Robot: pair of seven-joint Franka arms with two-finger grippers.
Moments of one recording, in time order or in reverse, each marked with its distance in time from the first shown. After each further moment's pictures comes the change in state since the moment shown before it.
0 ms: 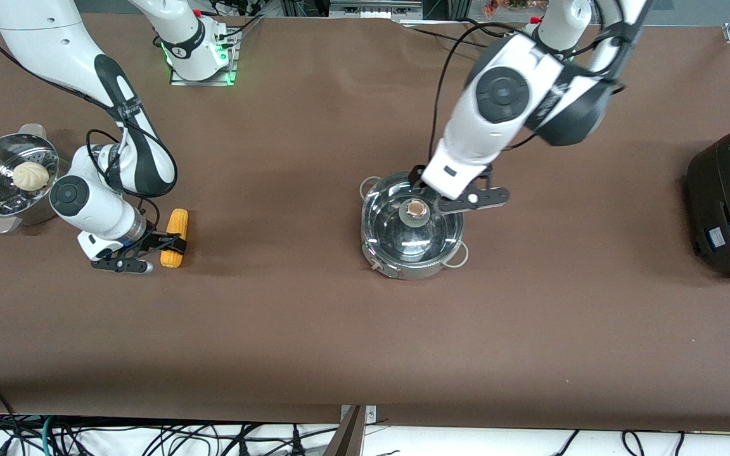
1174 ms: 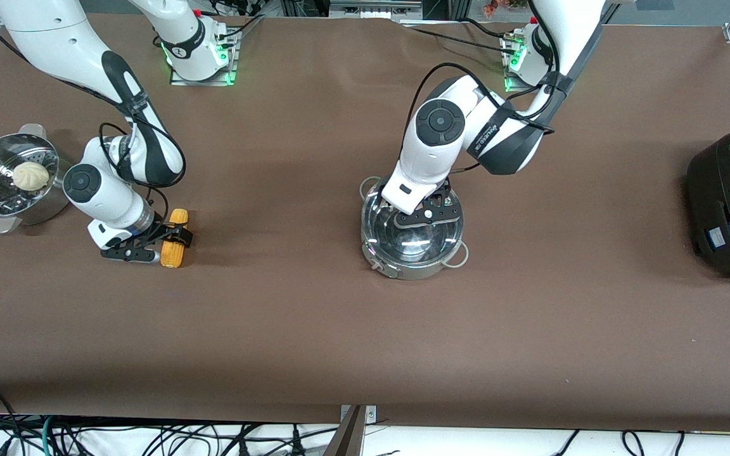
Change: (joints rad) left arm -0.040 0.123 -0.008 0.002 0.053 0.168 -0.049; right arm 0.002 -0.023 0.007 -0.100 0.000 0.094 0.000
